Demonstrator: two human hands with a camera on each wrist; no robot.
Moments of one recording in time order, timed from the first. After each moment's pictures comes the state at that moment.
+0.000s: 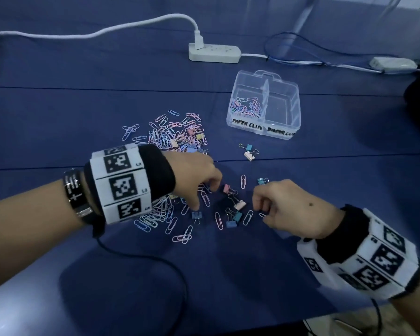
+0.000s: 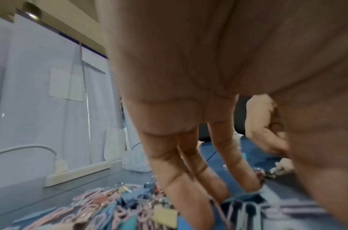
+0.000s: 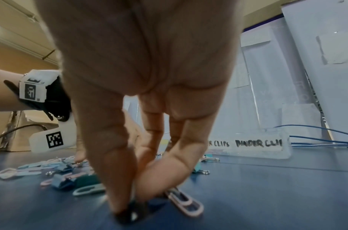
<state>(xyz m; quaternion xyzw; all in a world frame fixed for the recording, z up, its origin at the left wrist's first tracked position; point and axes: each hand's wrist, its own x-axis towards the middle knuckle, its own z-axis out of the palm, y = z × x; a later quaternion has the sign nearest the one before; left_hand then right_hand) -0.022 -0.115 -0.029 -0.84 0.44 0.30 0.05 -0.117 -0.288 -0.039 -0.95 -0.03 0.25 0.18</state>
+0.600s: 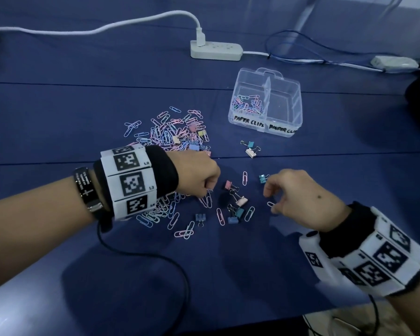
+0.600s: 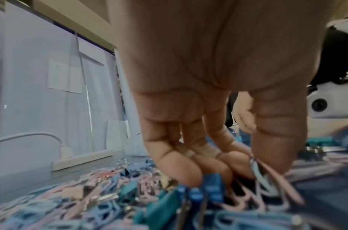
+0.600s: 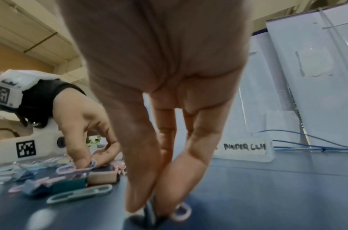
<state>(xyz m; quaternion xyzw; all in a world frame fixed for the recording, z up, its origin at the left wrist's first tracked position) -0.023 -0.115 -0.038 -0.85 0.44 0.28 0.00 -0.116 -0.294 -0.039 -0.97 0.04 0.19 0.15</state>
